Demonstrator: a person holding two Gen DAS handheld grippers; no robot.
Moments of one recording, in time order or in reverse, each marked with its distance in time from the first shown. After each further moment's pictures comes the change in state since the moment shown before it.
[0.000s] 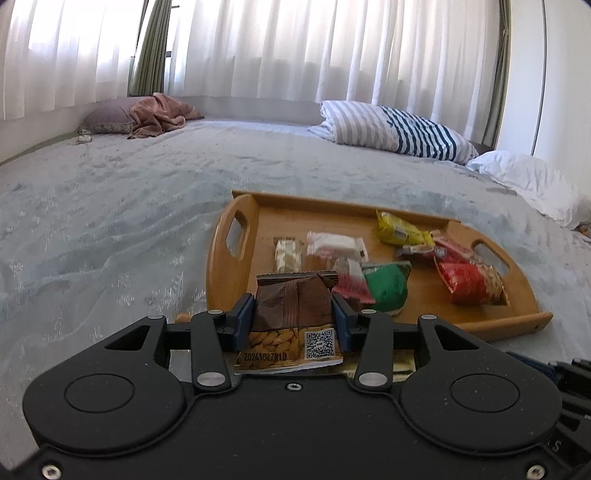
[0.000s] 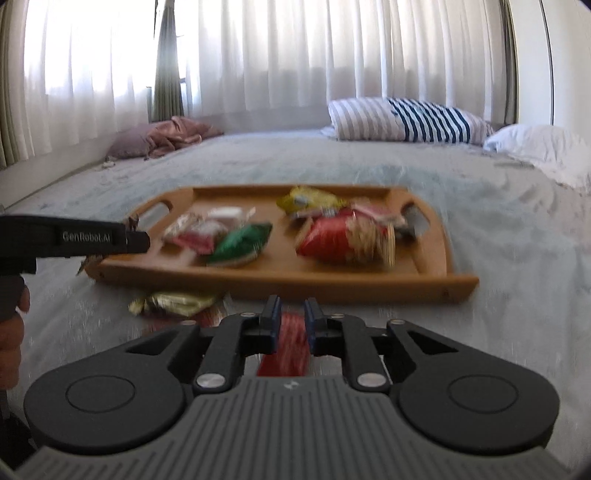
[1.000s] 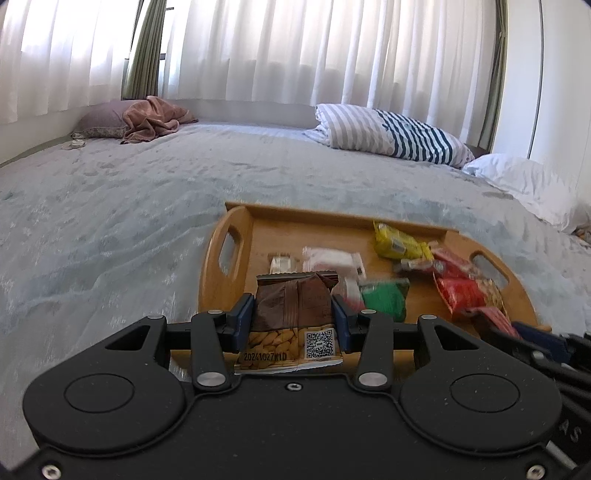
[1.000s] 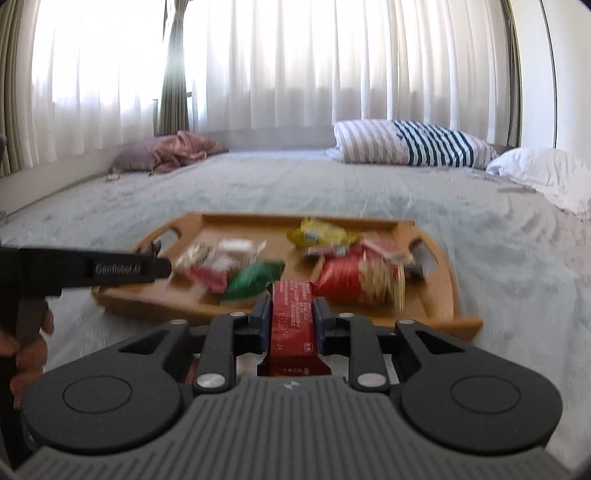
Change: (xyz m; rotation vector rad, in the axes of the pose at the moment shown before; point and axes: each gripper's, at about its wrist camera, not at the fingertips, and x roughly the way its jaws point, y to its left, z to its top) left arm 0.012 -0.002 0.021 0.003 -0.017 -0.020; right arm 0.003 0.013 0.038 -0.024 -0.094 0.006
